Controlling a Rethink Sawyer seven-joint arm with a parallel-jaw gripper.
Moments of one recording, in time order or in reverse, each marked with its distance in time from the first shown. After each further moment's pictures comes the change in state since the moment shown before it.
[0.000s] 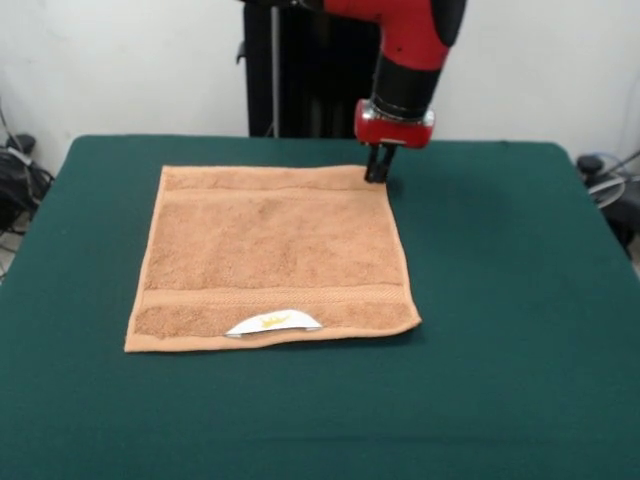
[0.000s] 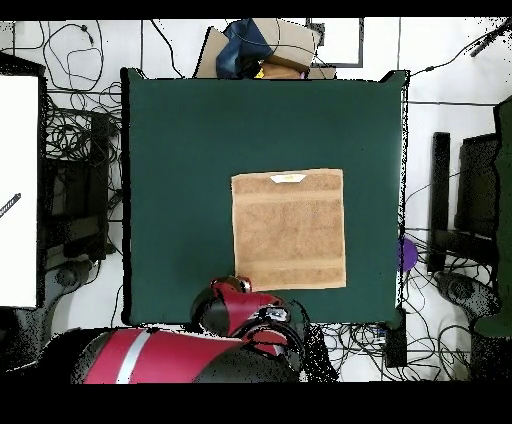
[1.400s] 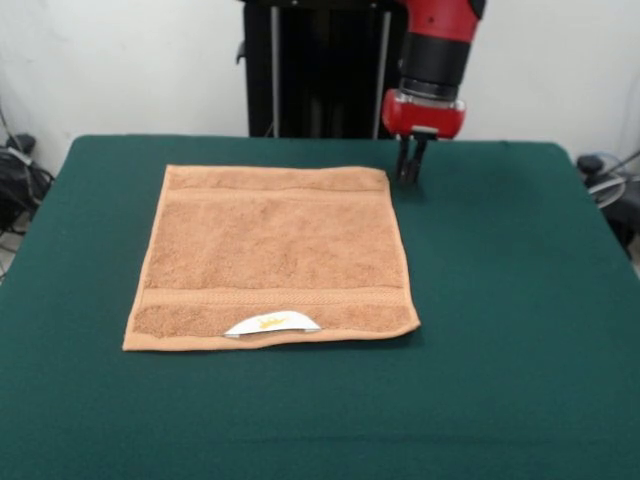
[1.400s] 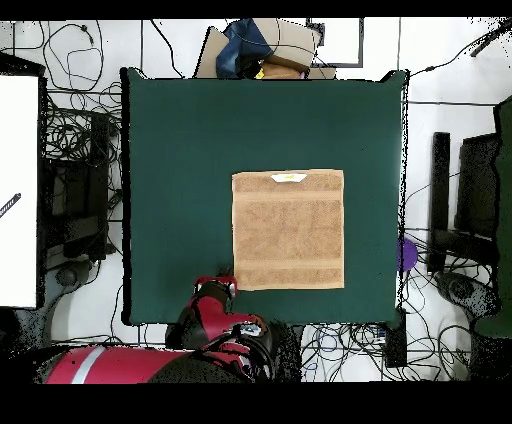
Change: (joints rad) arm 0.096 -0.009 -0.013 0.103 0.052 -0.371 0.000
